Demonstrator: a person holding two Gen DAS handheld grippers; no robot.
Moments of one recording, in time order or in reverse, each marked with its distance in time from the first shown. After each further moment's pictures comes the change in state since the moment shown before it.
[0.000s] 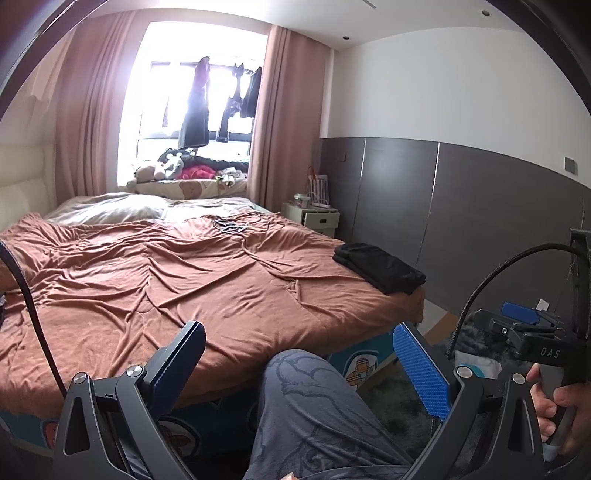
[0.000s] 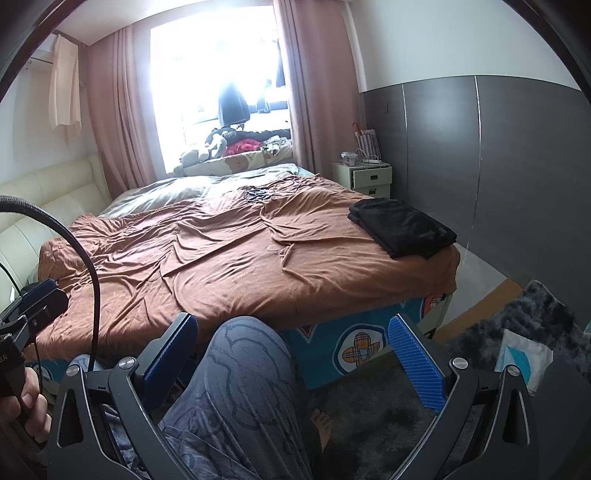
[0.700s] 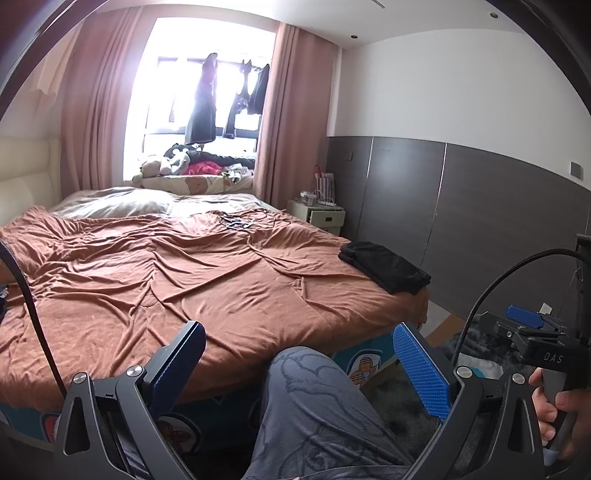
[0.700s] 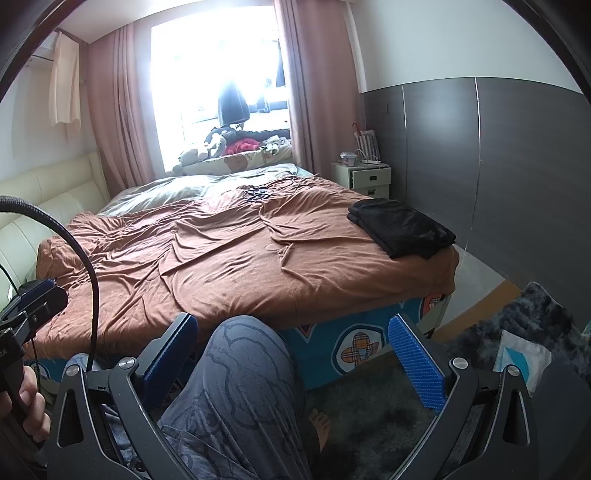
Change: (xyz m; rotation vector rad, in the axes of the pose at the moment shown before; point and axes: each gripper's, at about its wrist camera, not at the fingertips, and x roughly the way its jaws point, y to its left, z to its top) left arm -0.001 0.004 -0.002 -0.017 0.010 0.014; right arm 0.000 -0.003 0.002 -0.006 0.002 -0.002
